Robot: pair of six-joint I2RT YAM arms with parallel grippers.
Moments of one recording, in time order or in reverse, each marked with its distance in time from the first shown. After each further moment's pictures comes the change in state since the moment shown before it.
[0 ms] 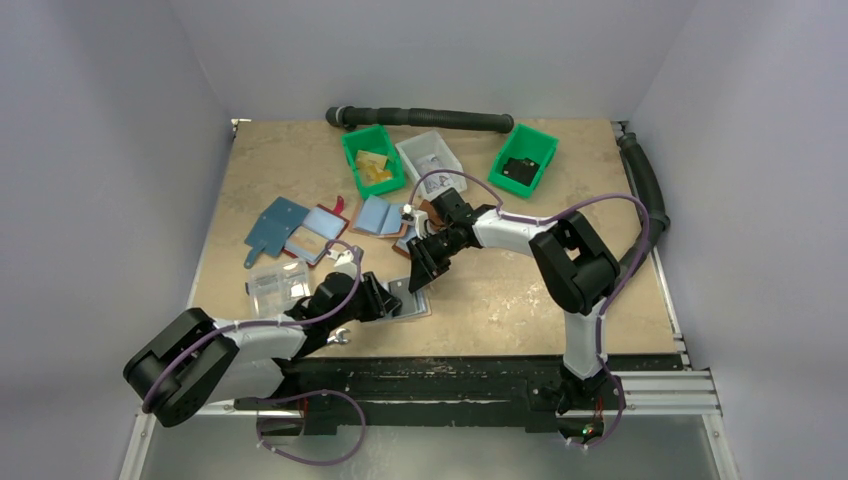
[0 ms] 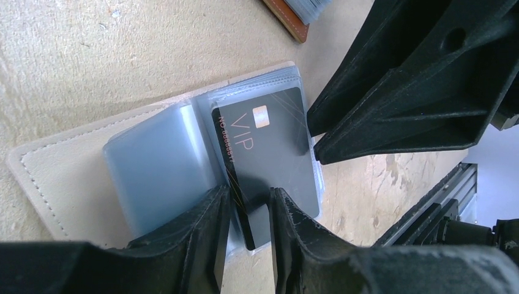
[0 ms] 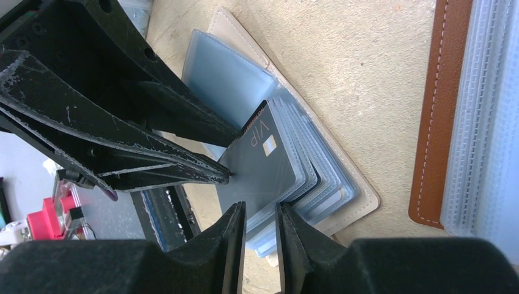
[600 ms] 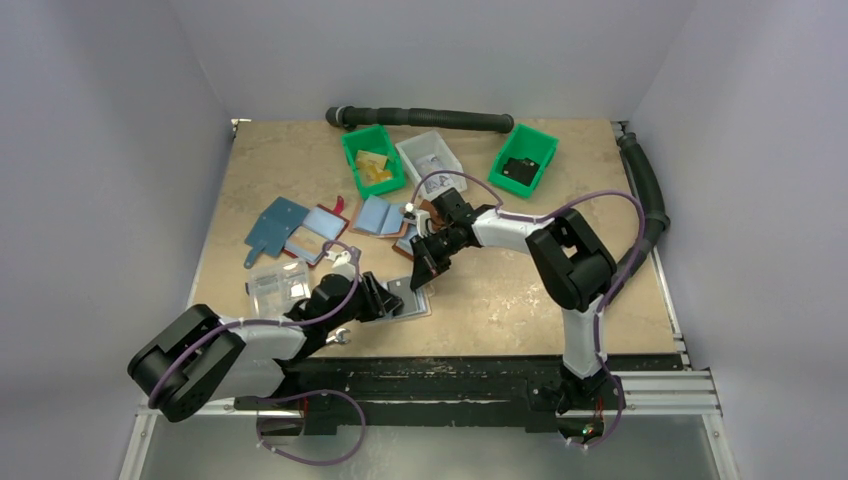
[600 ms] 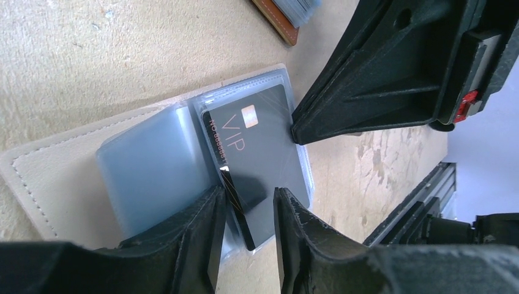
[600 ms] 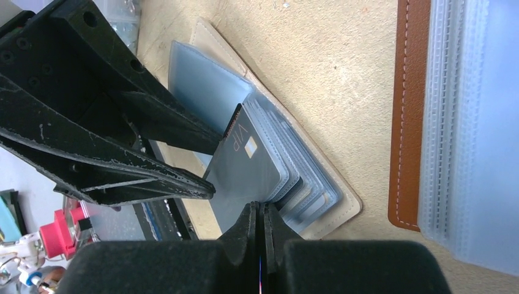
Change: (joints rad) left arm 0.017 0.038 -0.031 0.107 0.037 -0.013; right arm -0.010 0.027 0.002 0.026 0.006 0.053
